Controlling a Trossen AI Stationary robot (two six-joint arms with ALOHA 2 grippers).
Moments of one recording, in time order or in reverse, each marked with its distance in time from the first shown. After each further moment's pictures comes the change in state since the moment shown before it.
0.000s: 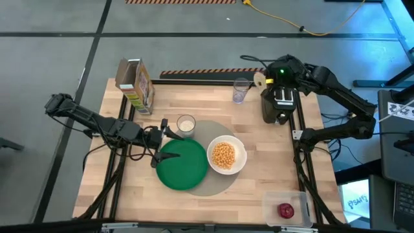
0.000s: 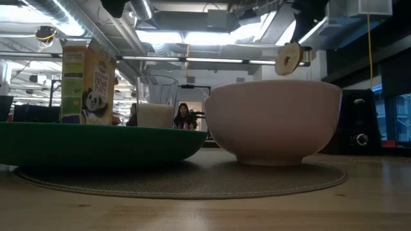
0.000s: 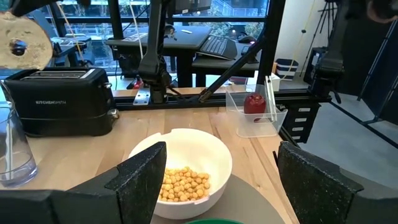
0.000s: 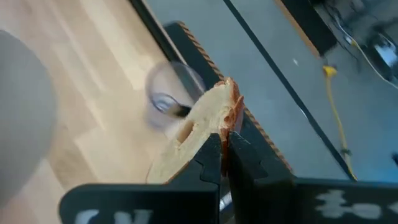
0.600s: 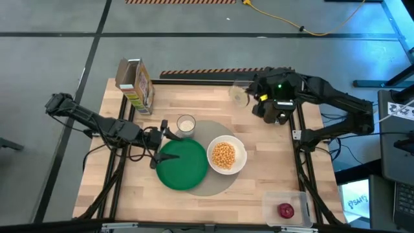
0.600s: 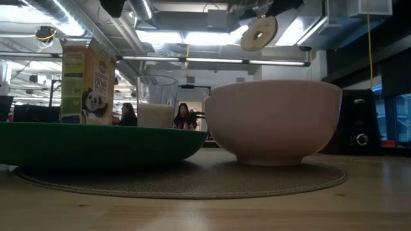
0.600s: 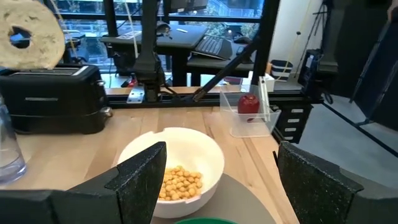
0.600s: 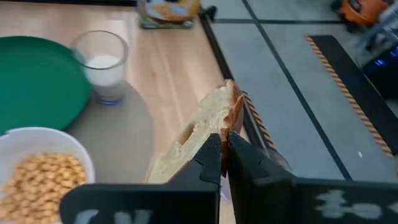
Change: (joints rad) left arm -0.021 0.000 0.000 -0.001 0.000 -0.026; right arm 0.266 0.021 0.000 0.210 -0.126 -0.026
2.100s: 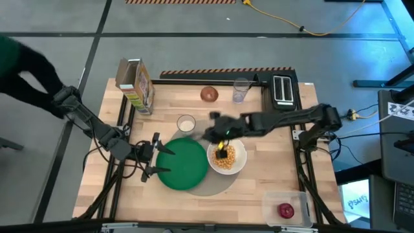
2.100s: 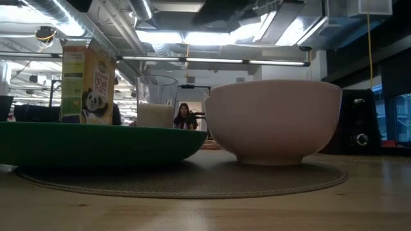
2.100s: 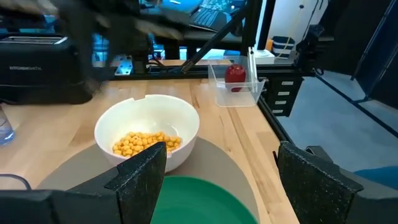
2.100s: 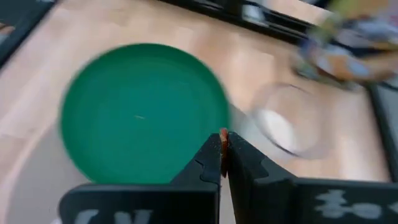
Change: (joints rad) left arm -0.294 0.003 0.000 -0.134 -0.281 -0.110; right arm 0.331 0.467 0.000 0.444 -0.147 -0.054
